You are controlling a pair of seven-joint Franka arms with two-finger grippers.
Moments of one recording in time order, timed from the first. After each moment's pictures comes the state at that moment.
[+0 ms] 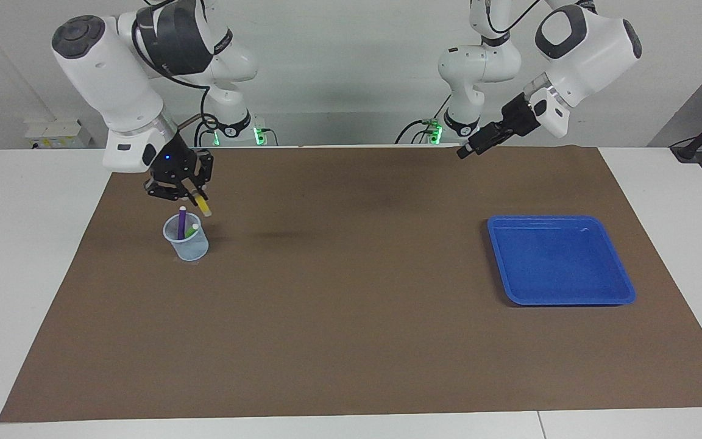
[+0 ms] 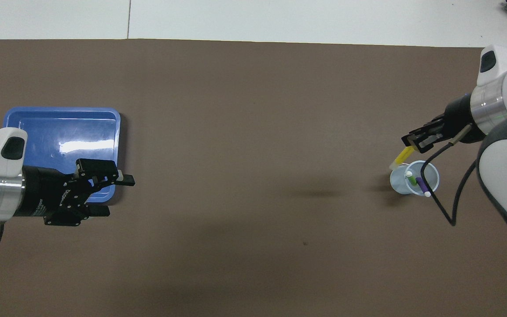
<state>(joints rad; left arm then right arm) -0.06 -0.30 -0.03 -2.13 -0.69 1.78 -0.52 -0.02 0.06 0.11 -1.63 0.23 1.70 -0.45</state>
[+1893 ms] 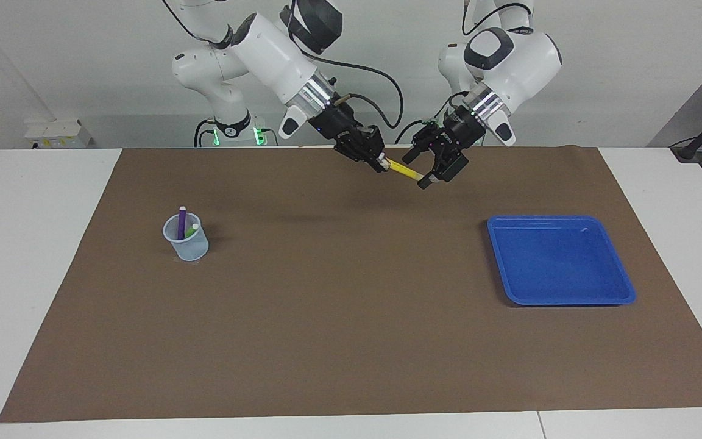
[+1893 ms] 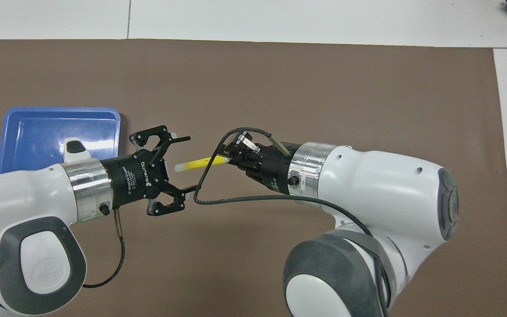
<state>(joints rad) -0.33 -0.26 -0.10 -2.24 -0.99 2.40 -1.42 0.47 -0.02 0.11 -1.93 0.77 2.50 0.77</state>
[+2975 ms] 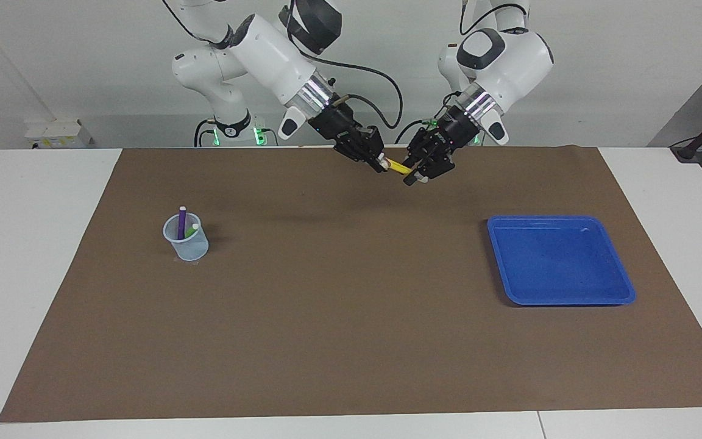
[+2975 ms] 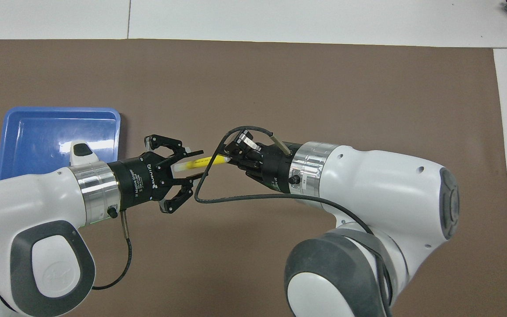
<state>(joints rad) -0.33 -0.26 -0.12 -2.25 -0.99 2.42 -1.42 0.47 -0.02 0.11 -1.93 0.79 2.50 0.77</state>
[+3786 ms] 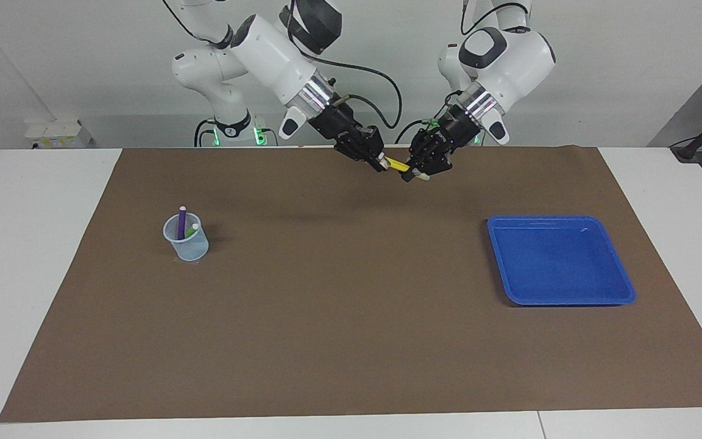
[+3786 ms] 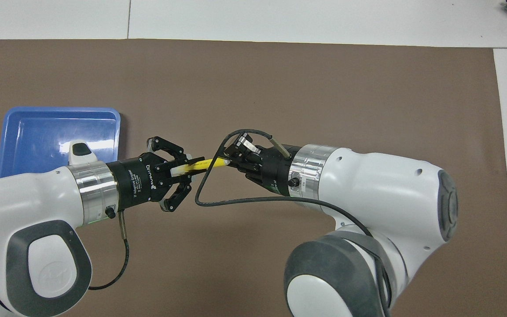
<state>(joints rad) -0.32 -0.27 -0.11 -2.24 -0.98 2.40 -1.43 0.48 -0.02 0.11 -1.94 0.79 2.50 0.77</state>
